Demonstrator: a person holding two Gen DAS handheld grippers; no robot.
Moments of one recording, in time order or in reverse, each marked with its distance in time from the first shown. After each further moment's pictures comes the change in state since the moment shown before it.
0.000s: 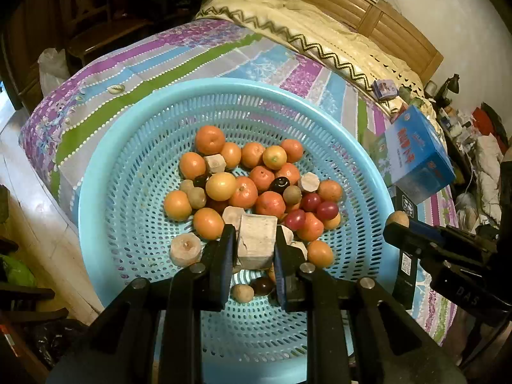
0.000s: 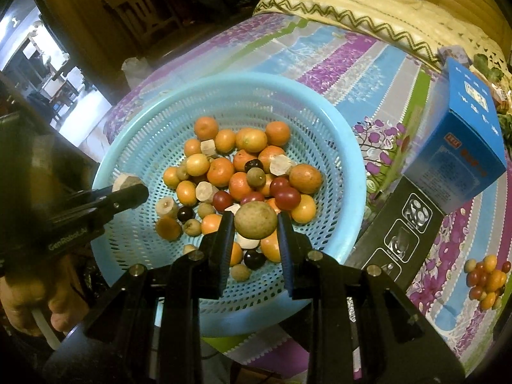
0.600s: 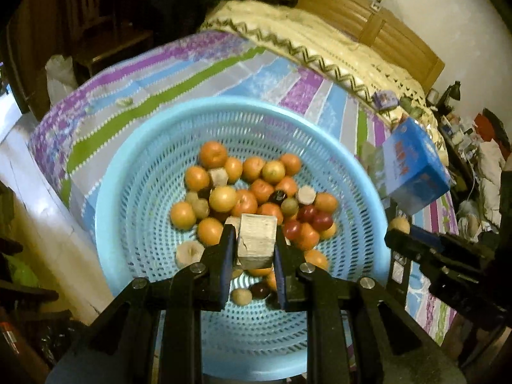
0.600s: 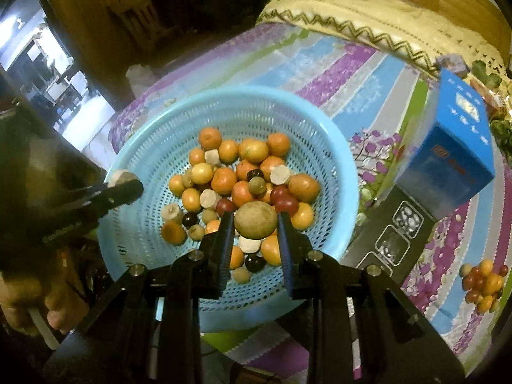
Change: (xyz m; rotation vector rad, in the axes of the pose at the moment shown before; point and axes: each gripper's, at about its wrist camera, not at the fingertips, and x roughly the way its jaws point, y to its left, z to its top) left arm -0.017 -0.005 0.004 -0.006 -0.034 0.021; right arm -0.014 0.002 0.001 -0.005 -0.035 0.009
